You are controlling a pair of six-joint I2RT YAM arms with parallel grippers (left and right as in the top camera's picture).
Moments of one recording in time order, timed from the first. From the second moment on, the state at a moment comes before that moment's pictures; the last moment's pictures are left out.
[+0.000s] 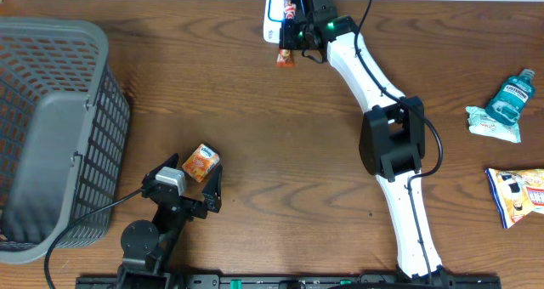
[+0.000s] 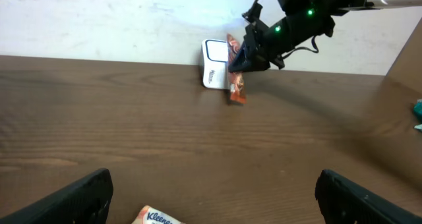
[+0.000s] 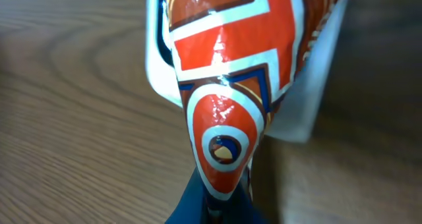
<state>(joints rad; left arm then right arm) -0.14 0.03 0.02 -0.10 0.21 -0.17 0.35 2.59 2.35 -0.65 -0.24 0.38</state>
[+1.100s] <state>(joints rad) -0.14 0.03 0.02 -0.10 0.21 -0.17 -0.36 2.59 2.40 -1.30 0.33 0.18</state>
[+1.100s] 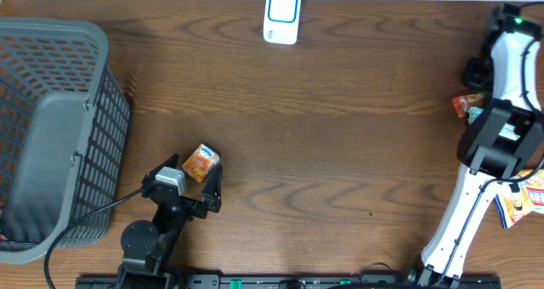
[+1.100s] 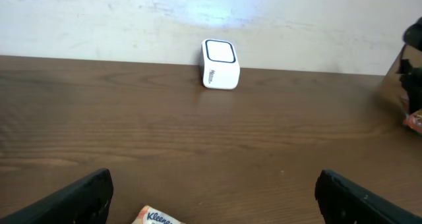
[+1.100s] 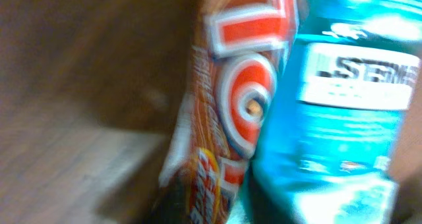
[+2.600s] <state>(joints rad) -0.14 0.03 0.02 -0.10 0.21 -0.17 0.77 2.55 2.18 -0.99 -0.75 -0.36</state>
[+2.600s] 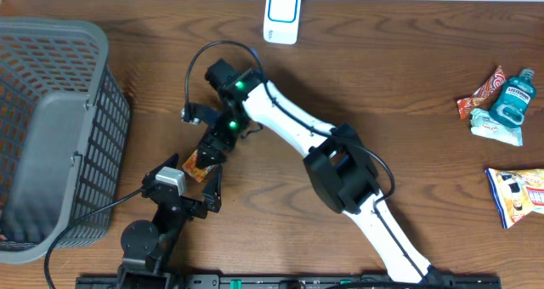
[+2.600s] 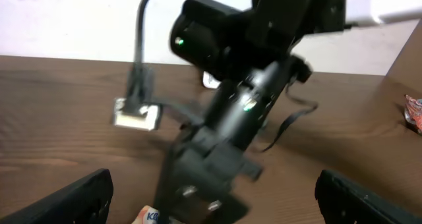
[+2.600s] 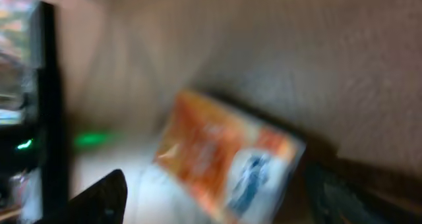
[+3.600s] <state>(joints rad) -0.14 0.03 0.02 -0.10 0.21 -0.17 0.54 2.56 2.17 -1.39 -0.70 0.35</state>
